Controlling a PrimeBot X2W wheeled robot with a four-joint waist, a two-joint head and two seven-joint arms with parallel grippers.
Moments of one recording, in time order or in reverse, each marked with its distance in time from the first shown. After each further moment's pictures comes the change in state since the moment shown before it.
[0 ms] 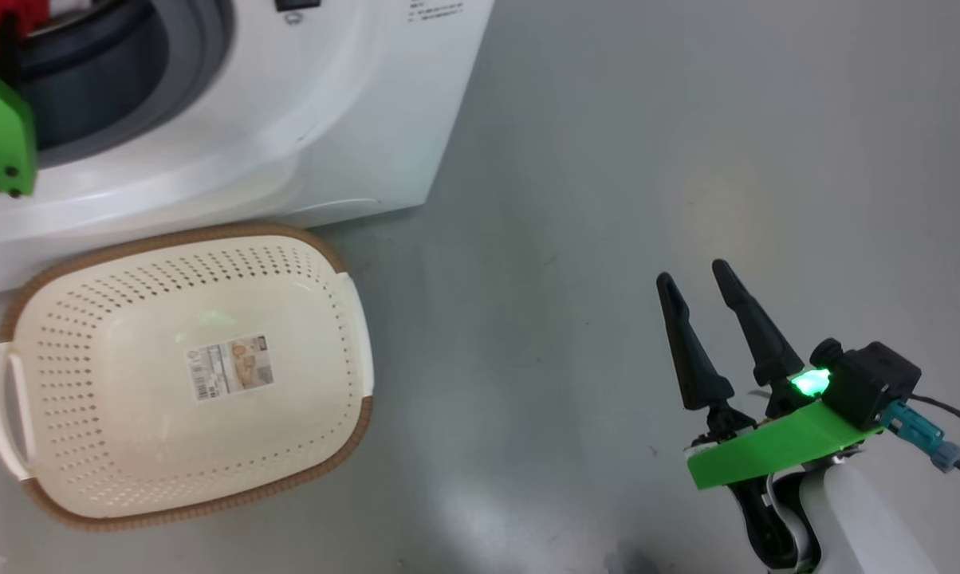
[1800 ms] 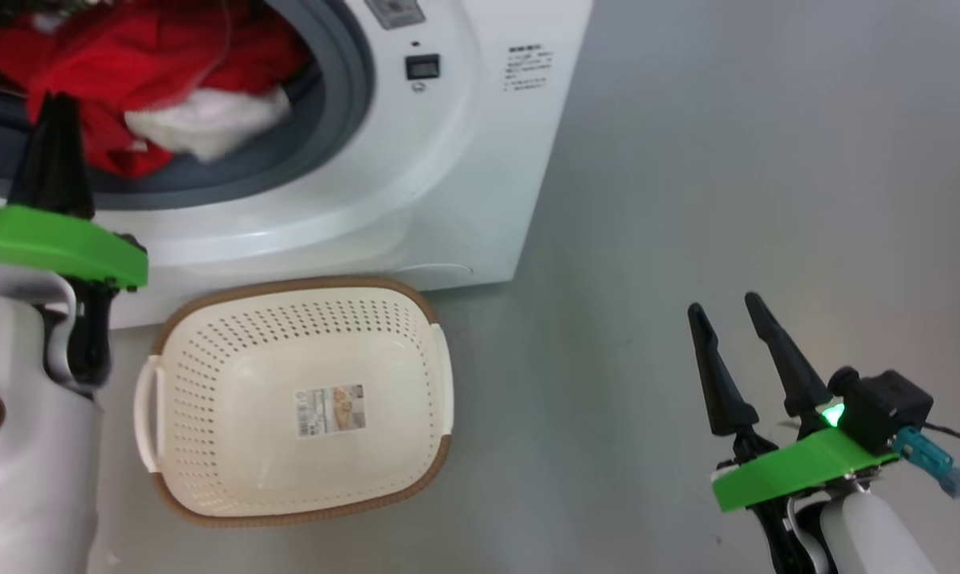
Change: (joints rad) left arm 0.452 -0.124 0.347 -0.496 -0.254 -0.020 -0.132; right arm 0.042 0.000 -0.071 0.040 -0.072 0.000 0.000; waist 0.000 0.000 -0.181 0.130
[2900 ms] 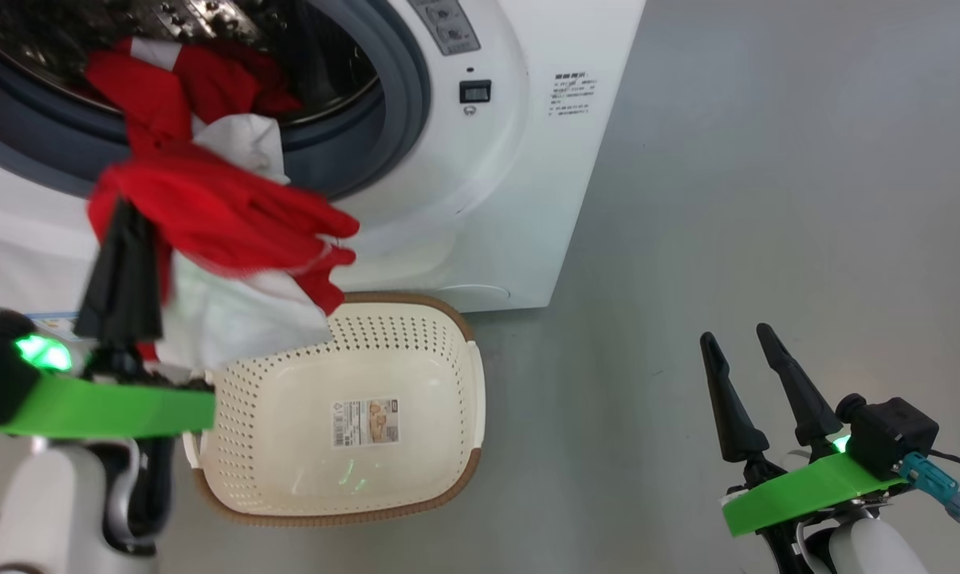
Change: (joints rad) left arm 0.444 -0.064 0.047 -0.620 0.007 0.000 -0.007; right arm 0.070 0.000 -0.027 0.006 -0.011 0.000 0.000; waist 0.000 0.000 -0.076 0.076
